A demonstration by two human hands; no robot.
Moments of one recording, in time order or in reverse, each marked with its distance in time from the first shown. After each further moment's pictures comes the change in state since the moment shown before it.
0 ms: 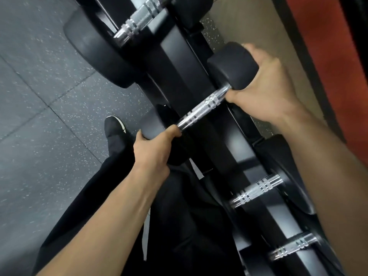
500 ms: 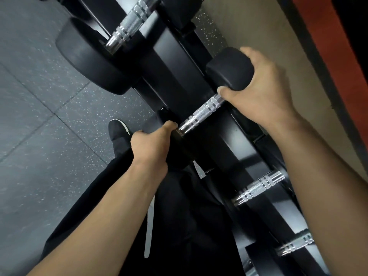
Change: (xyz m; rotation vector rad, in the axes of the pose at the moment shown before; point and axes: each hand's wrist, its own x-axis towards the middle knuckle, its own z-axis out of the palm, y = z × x) left_hand -0.002 0.013 0.013 0.142 0.054 0.069; right_hand -0.003 0.021 0.002 0.012 0.078 -0.013
